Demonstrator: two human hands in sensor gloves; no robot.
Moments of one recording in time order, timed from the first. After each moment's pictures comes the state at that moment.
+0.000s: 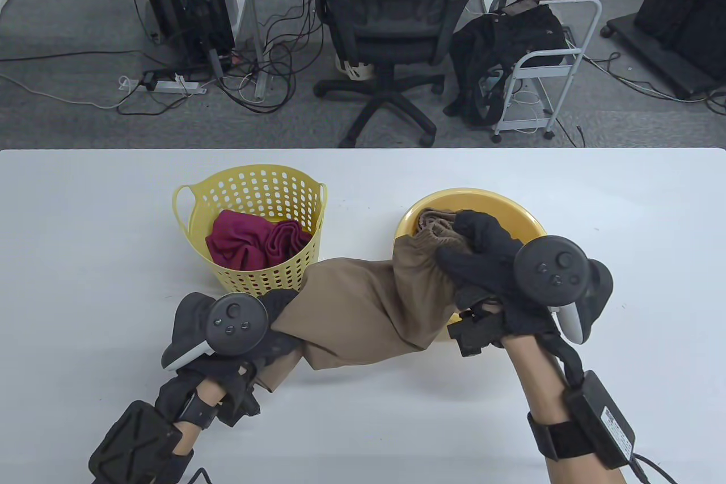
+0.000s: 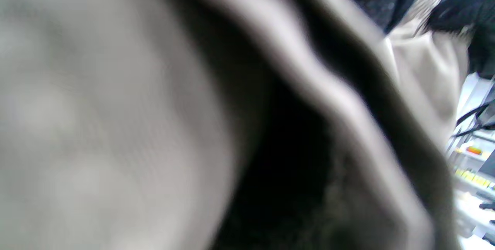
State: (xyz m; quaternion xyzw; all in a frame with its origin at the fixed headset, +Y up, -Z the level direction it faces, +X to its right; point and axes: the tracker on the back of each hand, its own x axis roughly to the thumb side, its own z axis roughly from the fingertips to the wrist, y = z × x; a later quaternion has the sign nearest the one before) left_hand -0.194 -0.599 -0.281 0.00 -0.24 0.19 0.95; right_hand 0.149 -0.529 -0.298 0.07 -0.20 0.90 0.37
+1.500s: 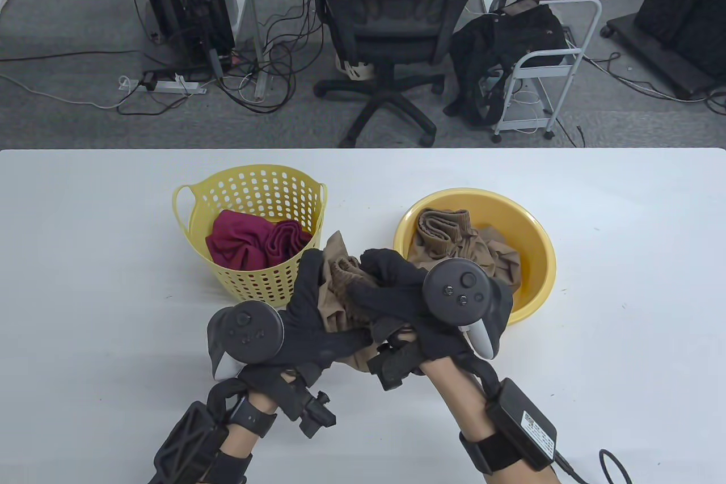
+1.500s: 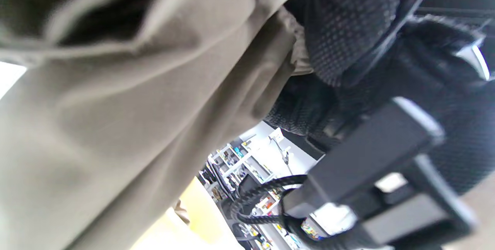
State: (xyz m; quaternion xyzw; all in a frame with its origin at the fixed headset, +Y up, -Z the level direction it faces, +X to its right) left_hand -0.142 -0.615 -0.272 0.05 -0.29 0.44 0.85; right_hand 0.060 -0.564 -0.291 0.13 -0.12 0.88 0.45
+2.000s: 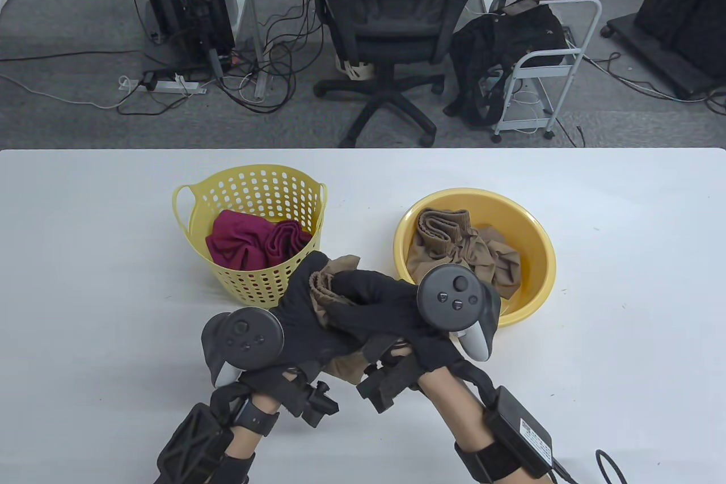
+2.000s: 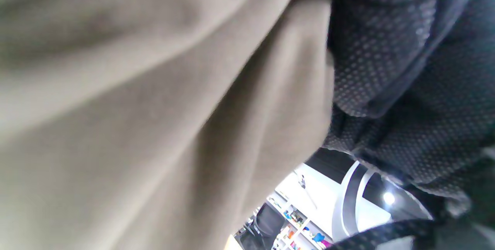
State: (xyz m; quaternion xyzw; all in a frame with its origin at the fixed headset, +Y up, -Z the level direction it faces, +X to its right) left_hand -0.149 -0.611 -0.271 0.10 -0.25 0.43 0.86; right_hand 0.045 -0.568 -0.282 0.20 -0.06 0.84 0.51
